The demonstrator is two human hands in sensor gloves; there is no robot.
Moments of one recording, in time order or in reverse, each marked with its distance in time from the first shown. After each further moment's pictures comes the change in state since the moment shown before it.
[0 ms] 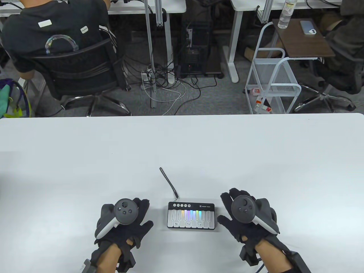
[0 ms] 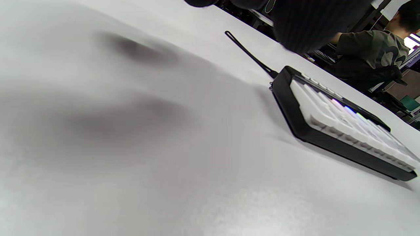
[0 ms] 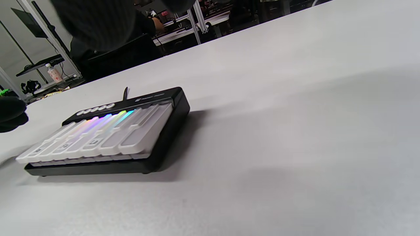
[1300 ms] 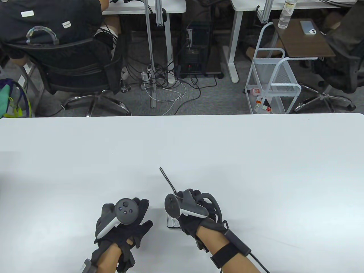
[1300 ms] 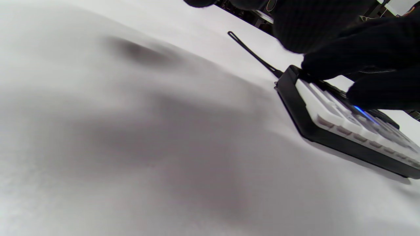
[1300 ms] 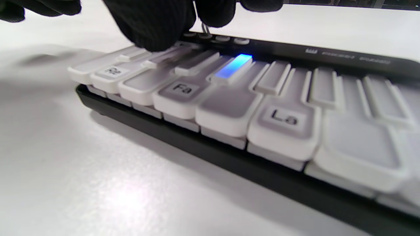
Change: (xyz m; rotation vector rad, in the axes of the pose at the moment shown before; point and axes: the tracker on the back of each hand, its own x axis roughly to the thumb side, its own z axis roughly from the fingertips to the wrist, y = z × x) left_hand 0.001 0.001 0.000 0.000 0.015 -0.028; right_hand 0.153 0.065 -0.070 0.194 -0.176 0.390
